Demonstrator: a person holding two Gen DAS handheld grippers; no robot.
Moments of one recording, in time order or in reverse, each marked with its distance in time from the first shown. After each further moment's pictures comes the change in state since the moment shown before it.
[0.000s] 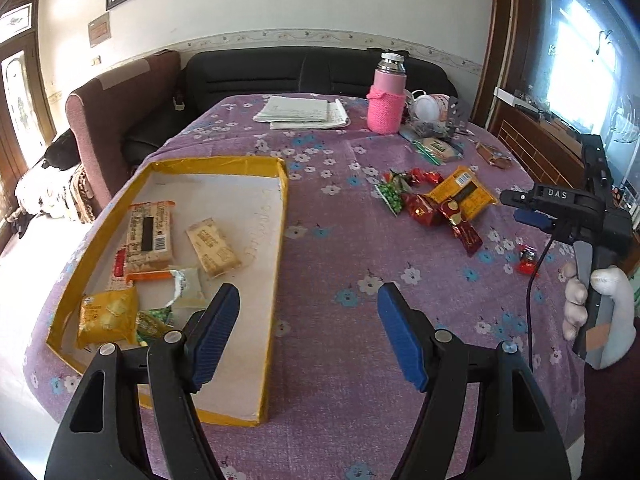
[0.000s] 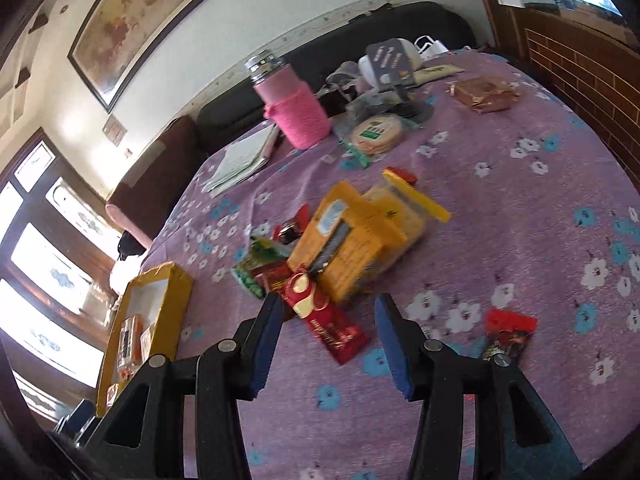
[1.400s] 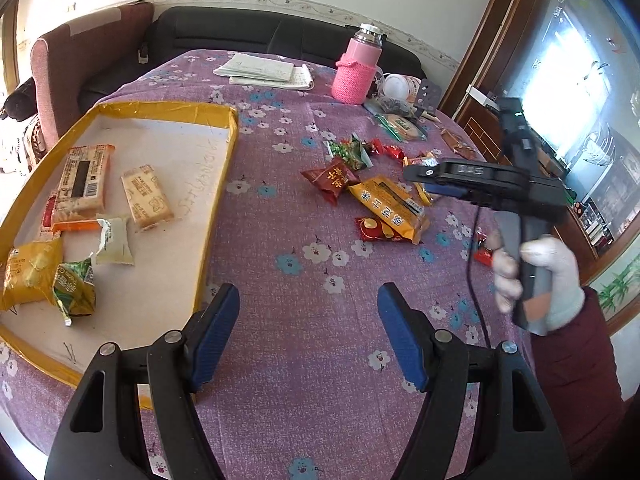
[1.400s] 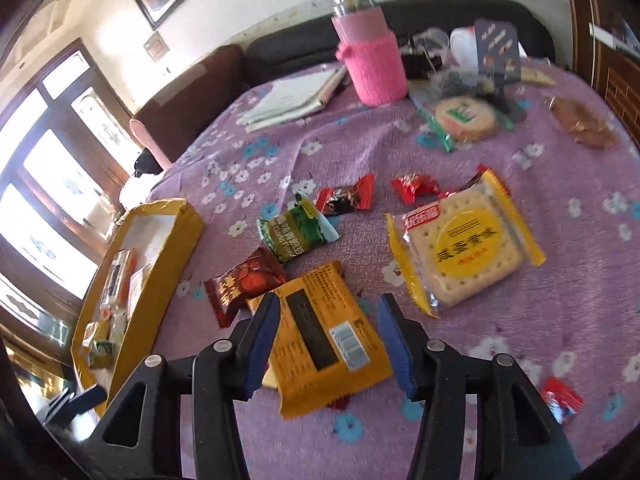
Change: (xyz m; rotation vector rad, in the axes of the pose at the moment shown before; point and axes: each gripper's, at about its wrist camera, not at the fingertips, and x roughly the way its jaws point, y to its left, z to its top) left arm 0.023 -0.004 -0.013 -0.106 0.103 -0.190; right arm 0.071 0.055 0.009 -0.271 0.189 0.050
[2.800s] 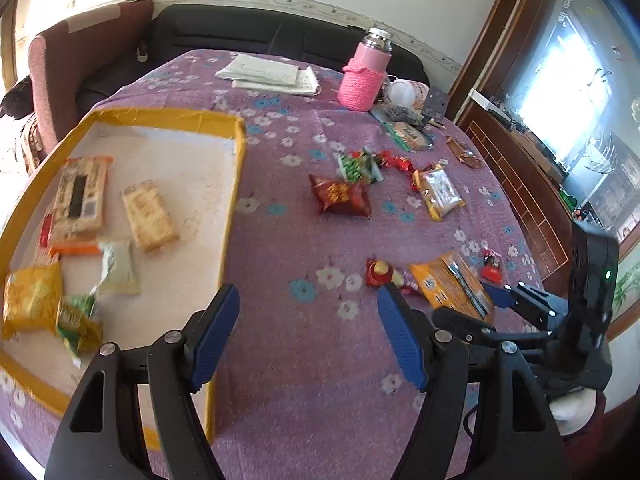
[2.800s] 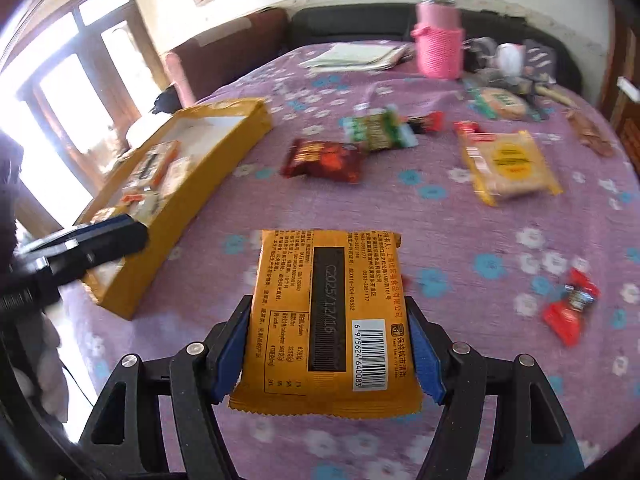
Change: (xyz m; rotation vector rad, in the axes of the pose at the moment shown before) left arm 0.013 0.010 0.030 0.007 0.007 -0.021; right arm -0.040 0.071 -0.115 -0.217 0.029 -0.079
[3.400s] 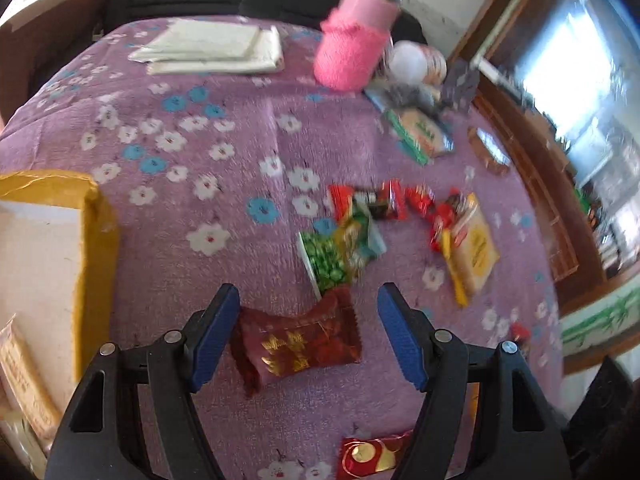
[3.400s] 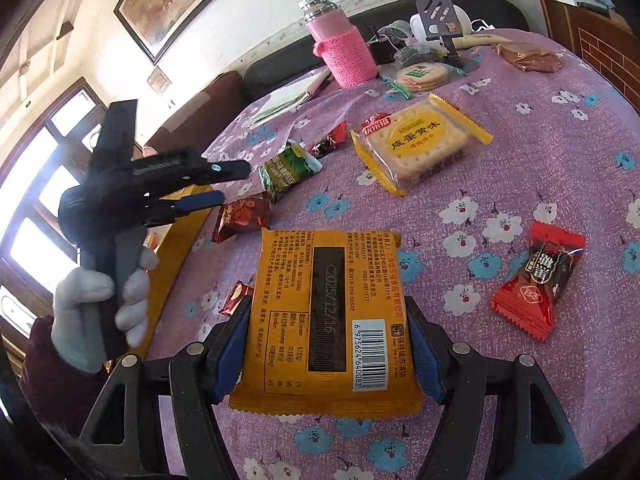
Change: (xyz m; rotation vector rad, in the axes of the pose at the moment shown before) left arm 0.159 -0.034 0.096 0.049 0.199 -0.031; right arm 0.009 -0.096 -0.009 0.315 -0.132 0.158
